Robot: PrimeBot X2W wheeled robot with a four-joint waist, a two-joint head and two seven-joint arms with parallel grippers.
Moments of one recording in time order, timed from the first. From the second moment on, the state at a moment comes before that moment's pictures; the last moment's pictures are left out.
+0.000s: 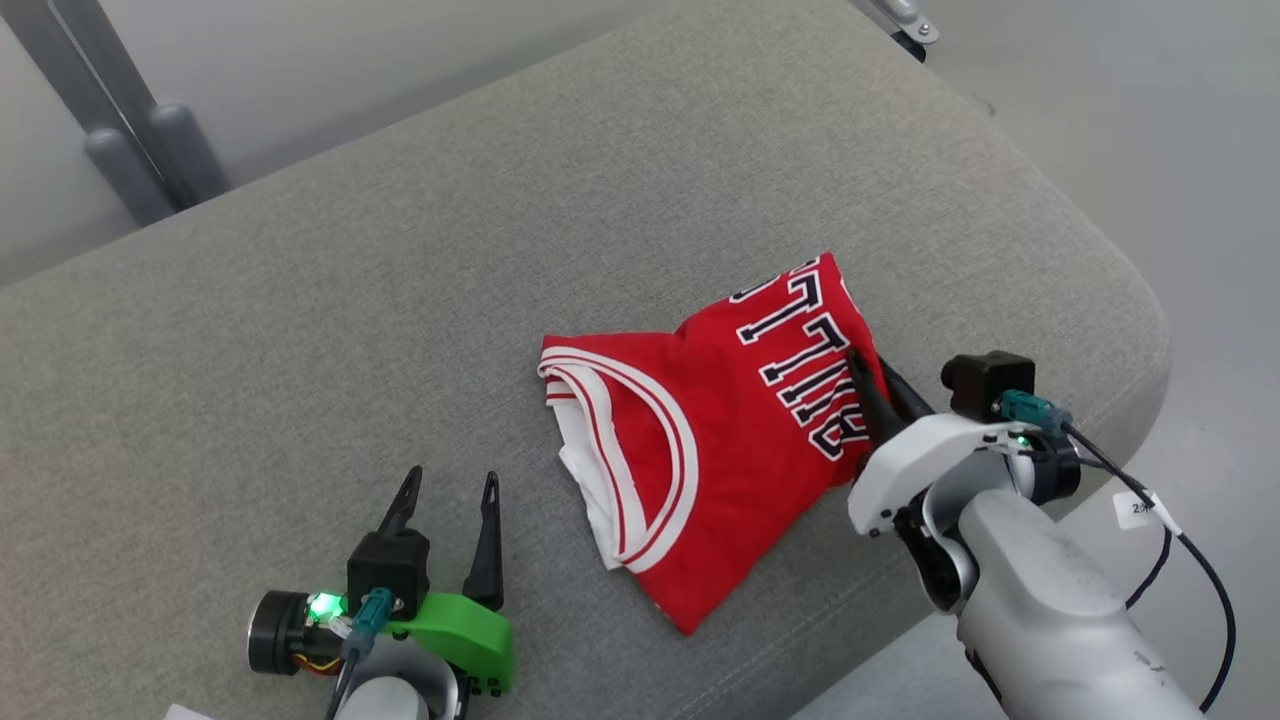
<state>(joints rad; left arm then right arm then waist) -0.18 0.05 -0.28 0.48 -0.16 0.07 -0.26 -0.55 -0.06 0.30 0.84 0.41 0.13 -0.26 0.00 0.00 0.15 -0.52</state>
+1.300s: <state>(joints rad) -0.27 0.06 -0.22 0.38 -0.04 0.05 -0.26 -0.95 -0.31 -0.58 0.87 -0.36 0.13 -0.26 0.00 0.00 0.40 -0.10</state>
